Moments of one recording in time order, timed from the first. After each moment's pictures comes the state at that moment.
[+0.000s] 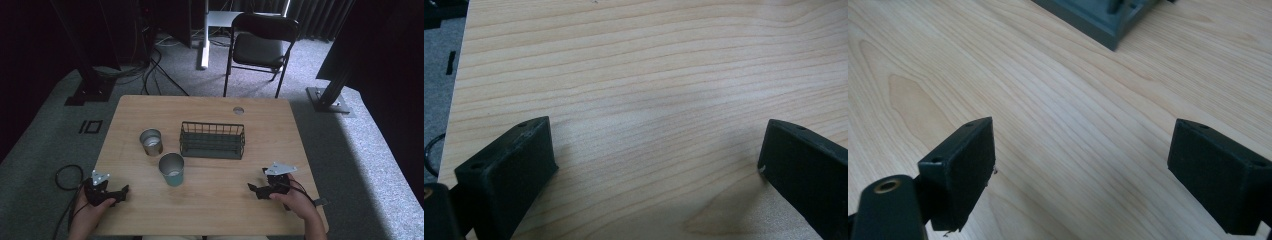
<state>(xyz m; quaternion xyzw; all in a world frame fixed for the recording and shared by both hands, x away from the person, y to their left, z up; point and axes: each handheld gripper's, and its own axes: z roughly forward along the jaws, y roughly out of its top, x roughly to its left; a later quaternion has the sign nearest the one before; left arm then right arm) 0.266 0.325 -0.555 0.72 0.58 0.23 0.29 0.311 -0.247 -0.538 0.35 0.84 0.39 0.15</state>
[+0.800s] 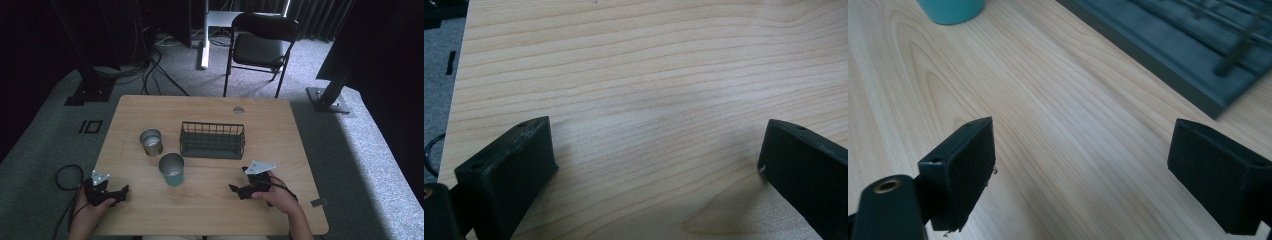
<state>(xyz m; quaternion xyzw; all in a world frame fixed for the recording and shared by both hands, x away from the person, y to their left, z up) 0.266 0.325 -0.555 0.72 0.58 0.23 0.29 0.318 -0.189 -0.536 0.30 0.85 0.41 0.12</state>
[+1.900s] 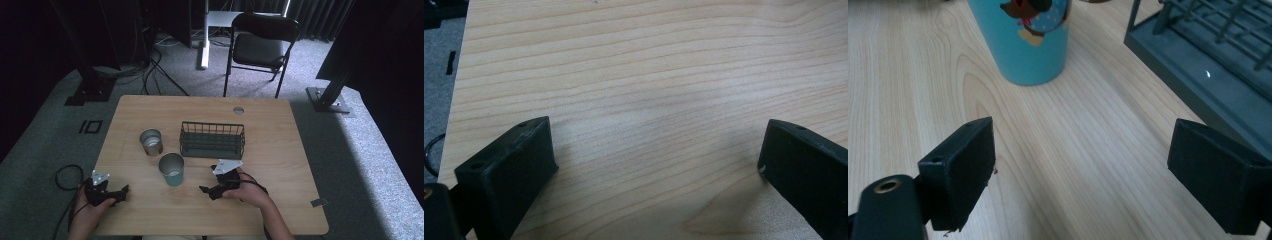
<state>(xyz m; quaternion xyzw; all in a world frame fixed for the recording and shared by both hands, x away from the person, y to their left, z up) 0.266 0.325 -0.555 0.72 0.58 0.23 0.29 0.324 -0.098 -0.530 0.21 0.87 0.44 0.10</state>
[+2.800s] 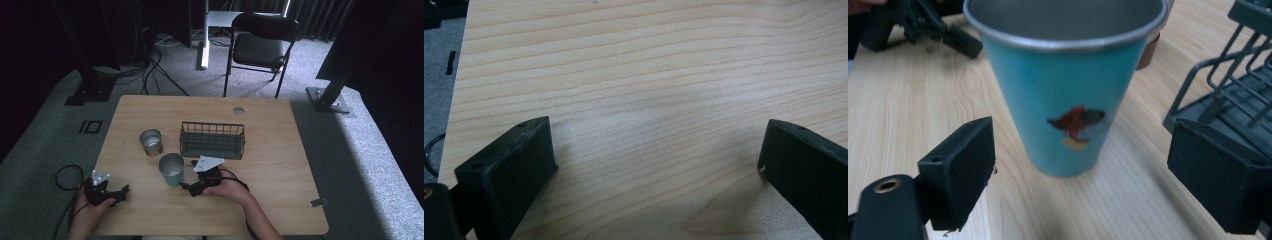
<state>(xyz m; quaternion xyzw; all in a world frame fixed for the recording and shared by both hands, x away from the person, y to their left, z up) 0.266 0.325 -0.555 0.72 0.58 0.23 0.29 0.329 -0.040 -0.520 0.18 0.85 0.49 0.10</state>
